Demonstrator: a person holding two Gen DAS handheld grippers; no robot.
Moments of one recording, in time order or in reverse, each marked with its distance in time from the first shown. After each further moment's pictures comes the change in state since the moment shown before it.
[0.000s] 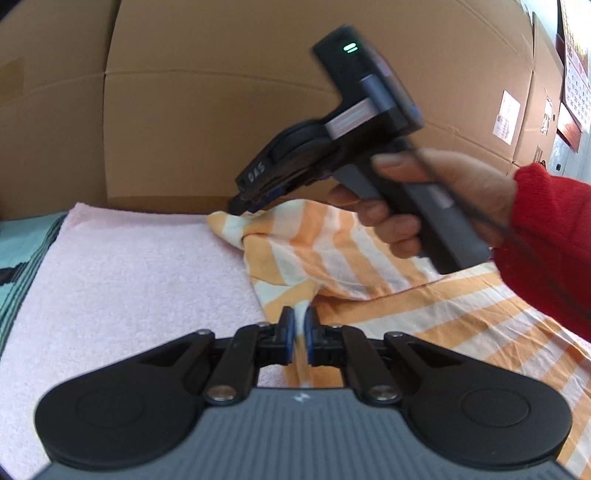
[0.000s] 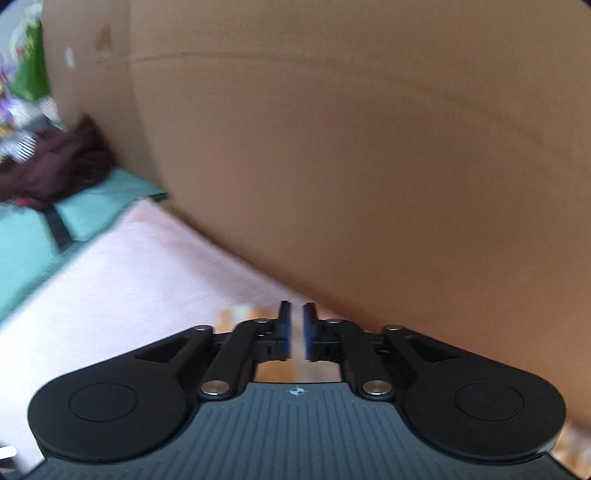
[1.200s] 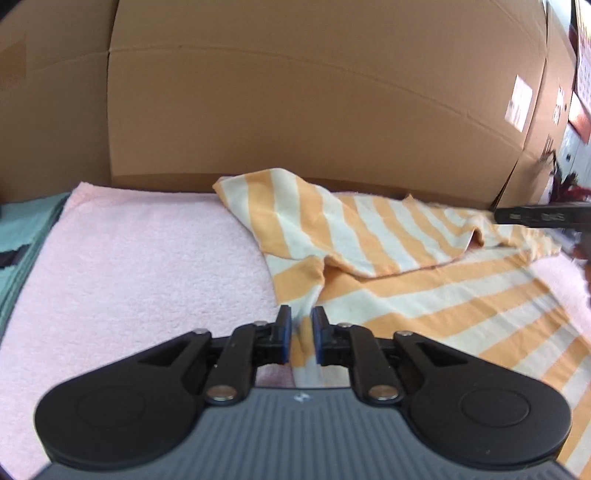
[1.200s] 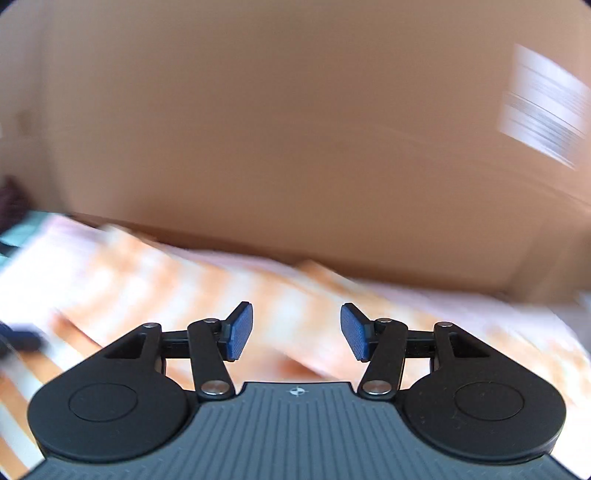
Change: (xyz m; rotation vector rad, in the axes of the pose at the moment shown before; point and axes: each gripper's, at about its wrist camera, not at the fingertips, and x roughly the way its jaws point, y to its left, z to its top) left arm 0.005 -0.006 -0.004 0.013 0.078 0.053; right arm -0.193 -0.099 -0.157 0.264 -0.176 -0.482
